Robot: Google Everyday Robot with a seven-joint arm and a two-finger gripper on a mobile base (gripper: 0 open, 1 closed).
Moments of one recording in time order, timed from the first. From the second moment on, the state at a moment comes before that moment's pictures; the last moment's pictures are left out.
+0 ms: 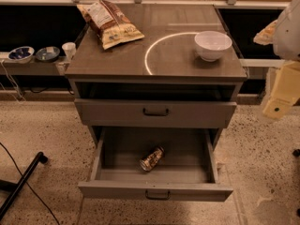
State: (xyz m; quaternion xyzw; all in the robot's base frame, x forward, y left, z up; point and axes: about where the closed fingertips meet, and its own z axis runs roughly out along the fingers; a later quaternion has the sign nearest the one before) arm 0.438 -0.217 0.976 -0.60 0.78 -0.03 0.16
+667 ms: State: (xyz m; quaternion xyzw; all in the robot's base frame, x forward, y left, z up) arm 0.466 -0.194 0.931 -0.62 0.77 -0.02 0.14
